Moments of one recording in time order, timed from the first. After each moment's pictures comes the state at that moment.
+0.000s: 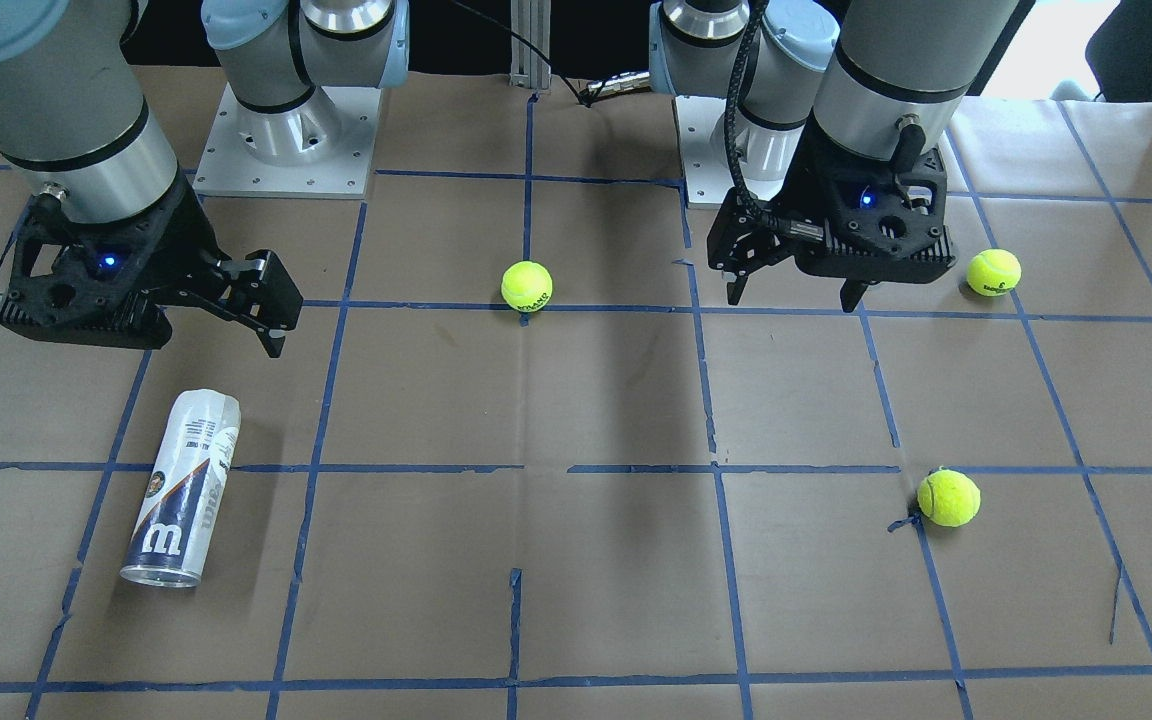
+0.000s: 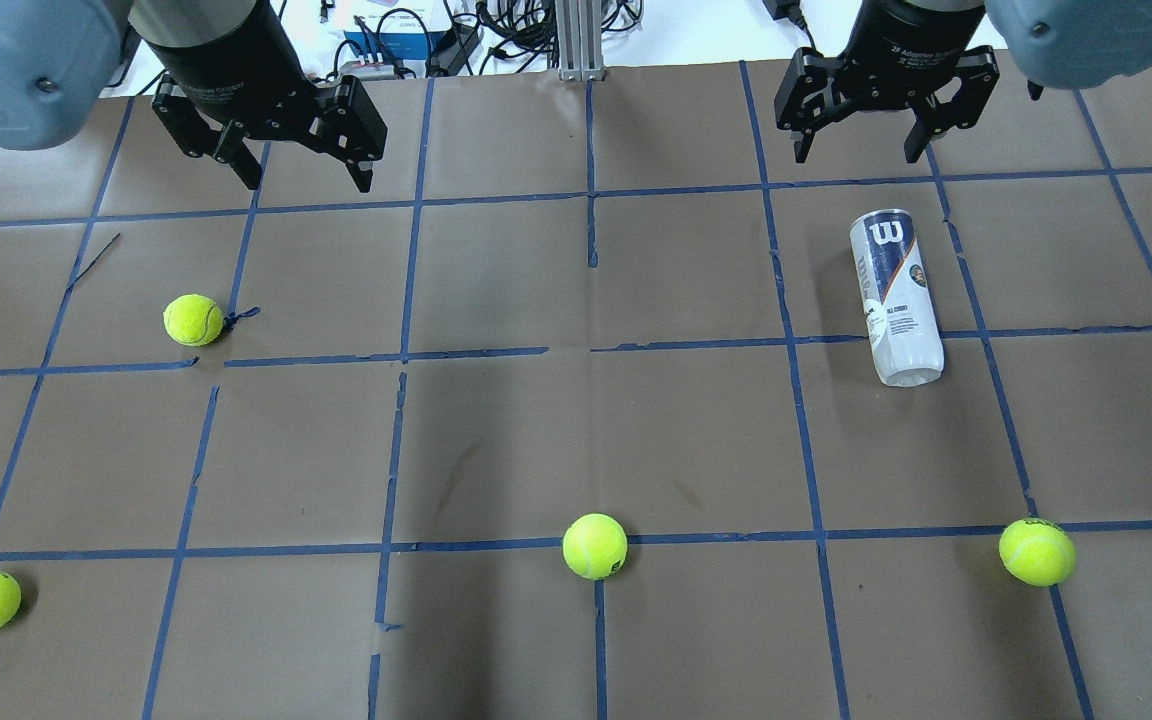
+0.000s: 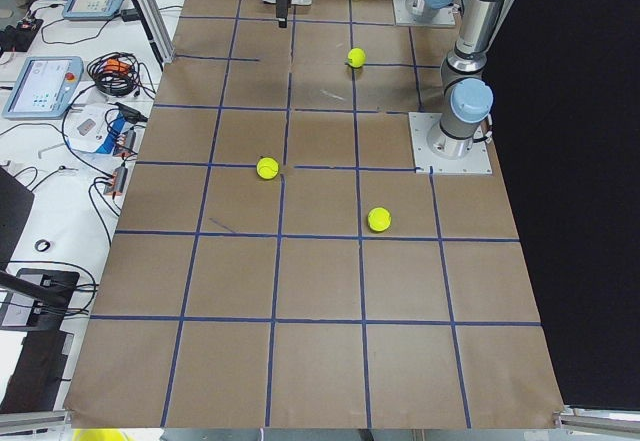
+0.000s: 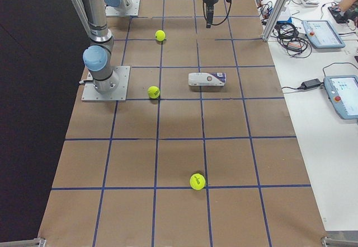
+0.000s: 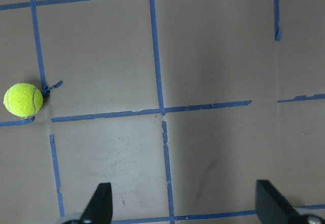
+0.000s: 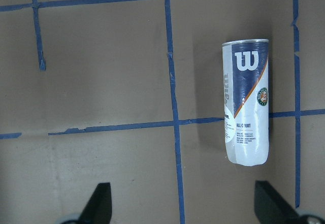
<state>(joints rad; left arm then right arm) -1.63 -1.68 -1.41 -1.56 1.59 0.02 1.59 -1.40 1.42 -1.63 -1.58 0.08</state>
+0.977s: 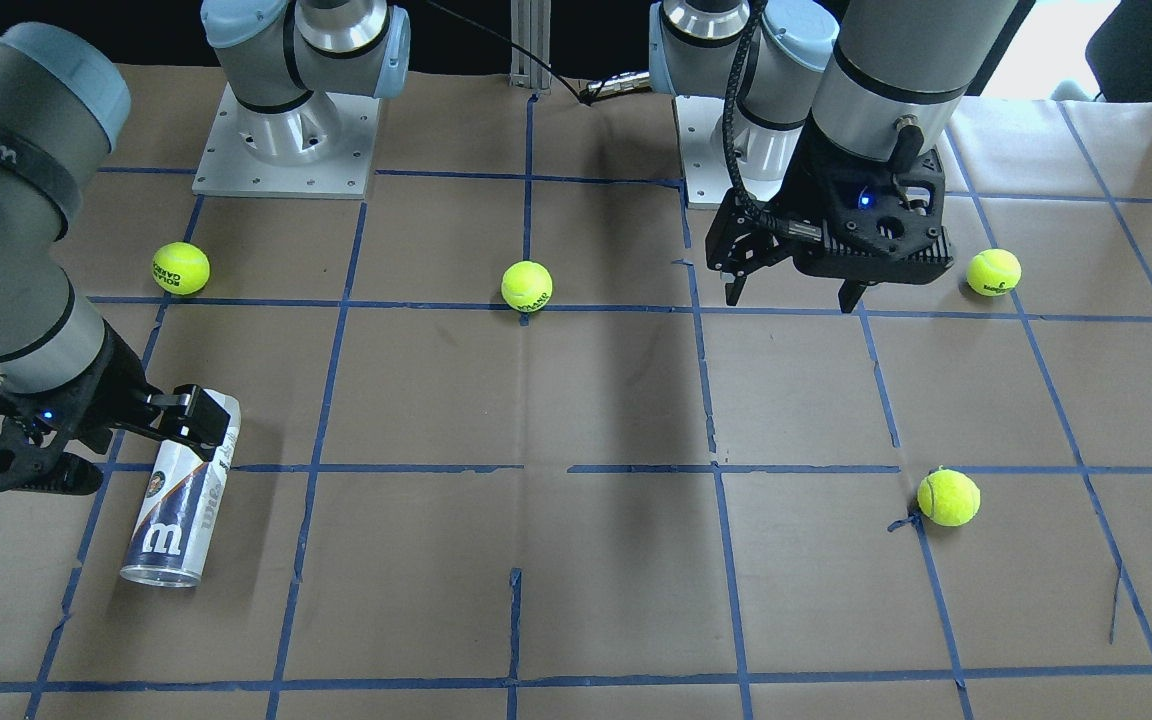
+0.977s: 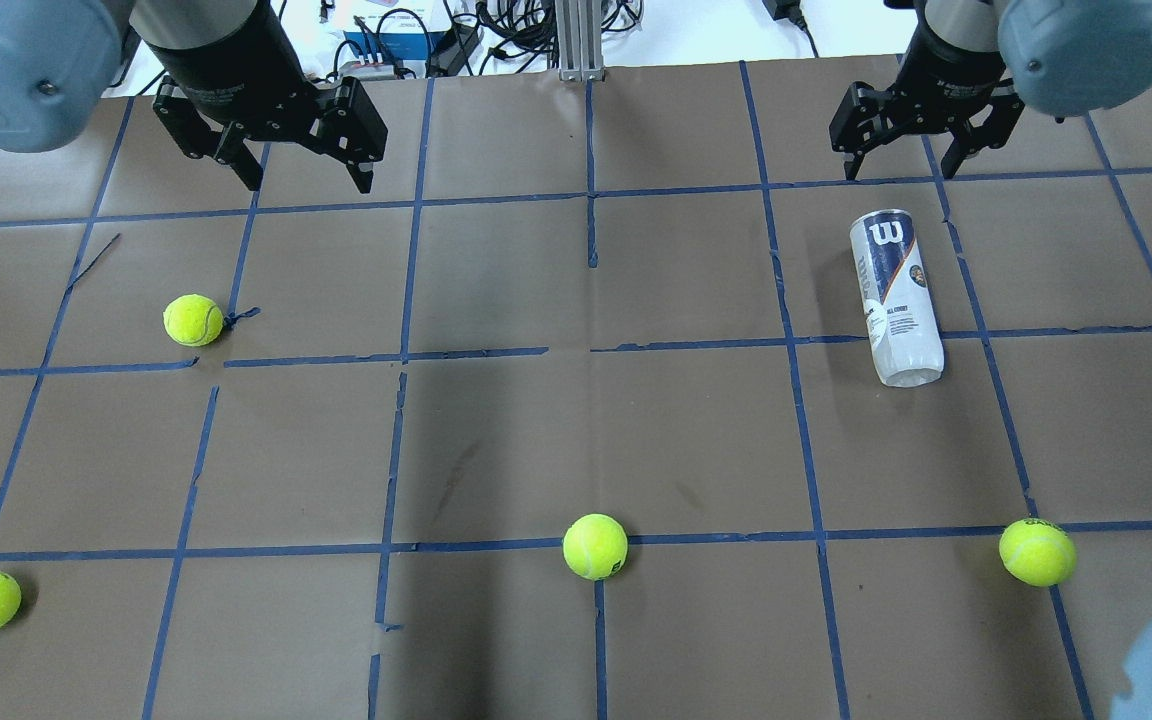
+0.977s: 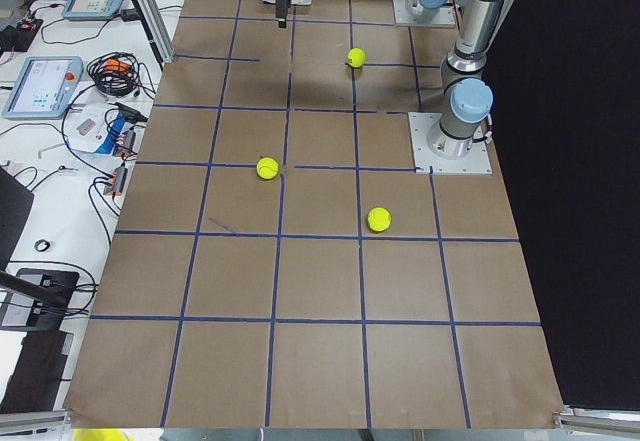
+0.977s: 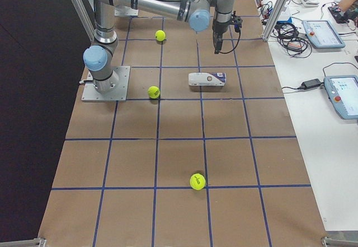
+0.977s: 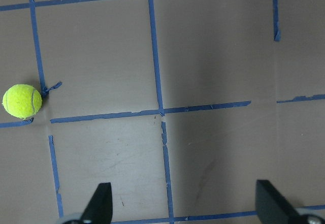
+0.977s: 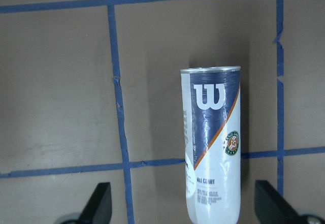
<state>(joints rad) -1.63 -1.68 -1.42 -1.56 1.59 0.02 1.46 -1.27 1.54 -1.87 -1.60 -0.05</state>
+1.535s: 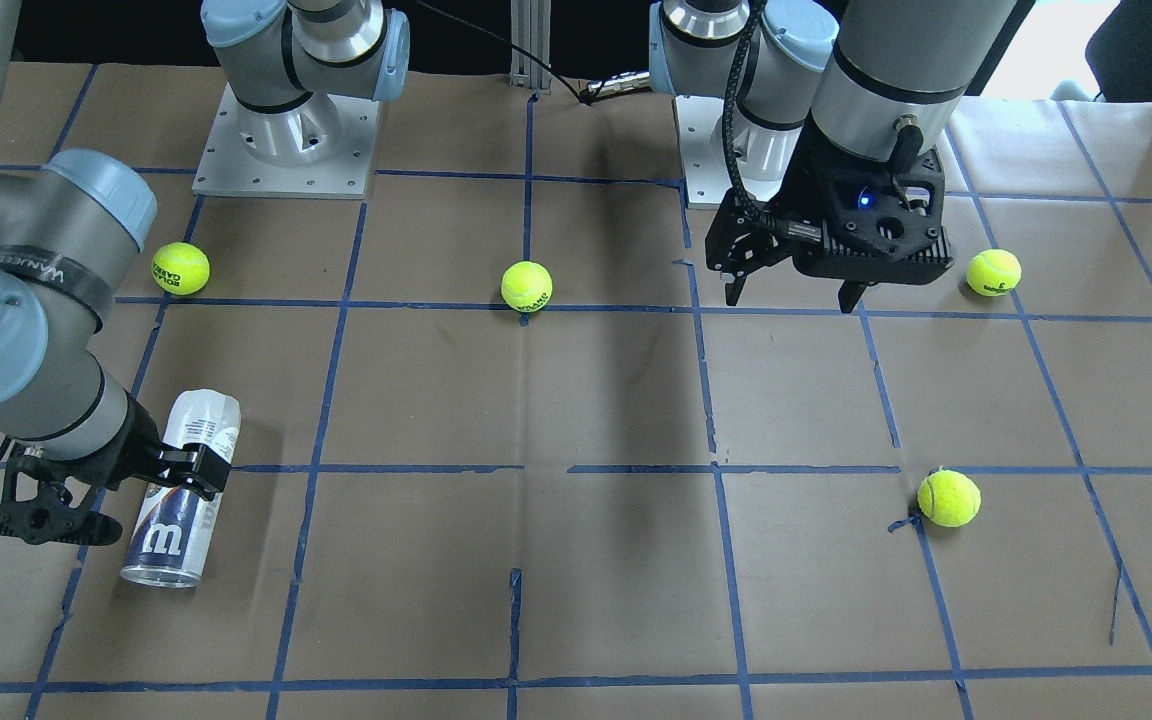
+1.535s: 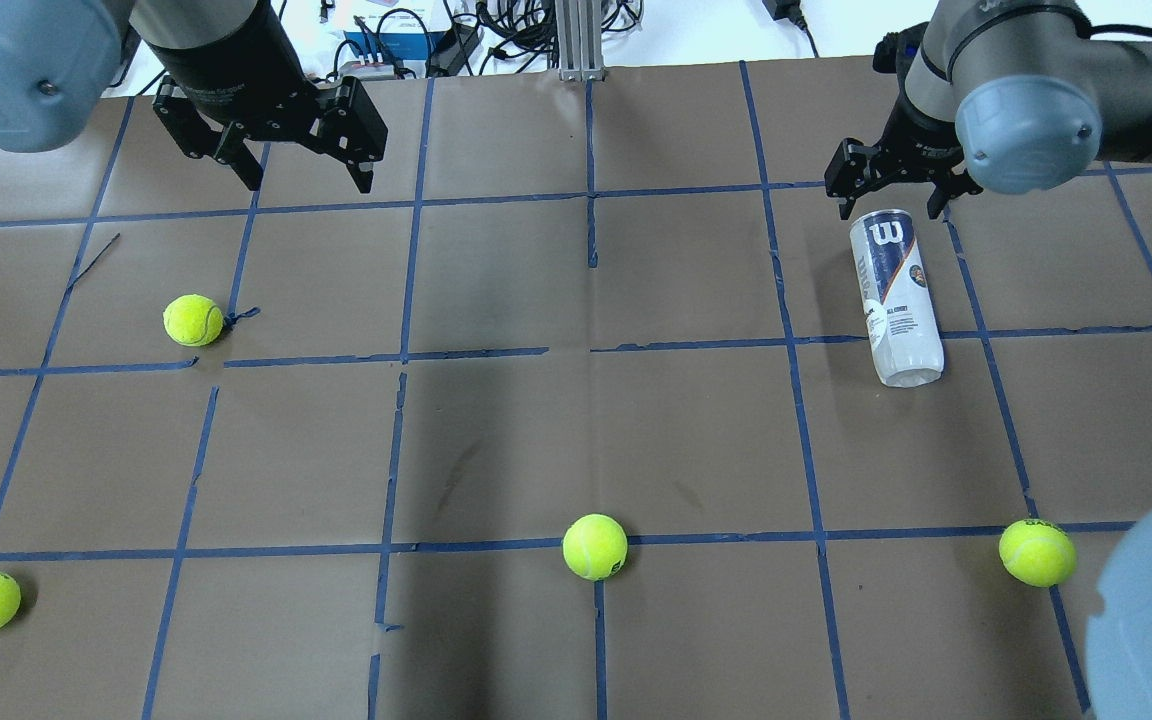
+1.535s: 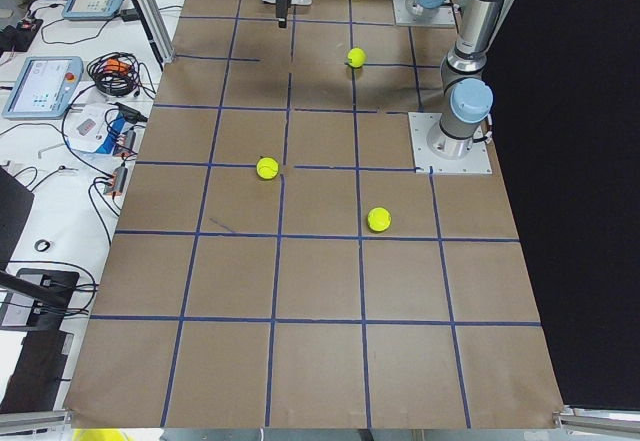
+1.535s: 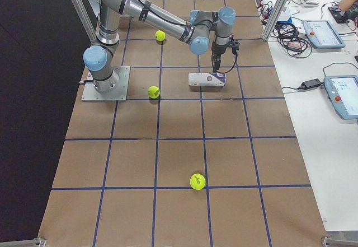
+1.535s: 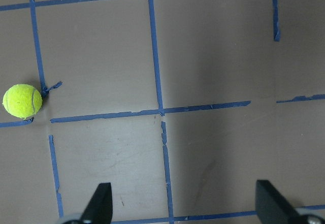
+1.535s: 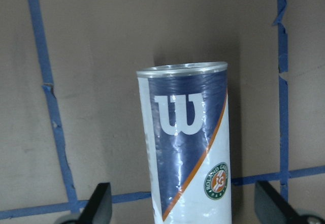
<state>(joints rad) -1.63 -1.68 -1.42 -1.56 1.59 0.02 1.41 -1.16 1.63 -2.01 -1.65 -0.06</state>
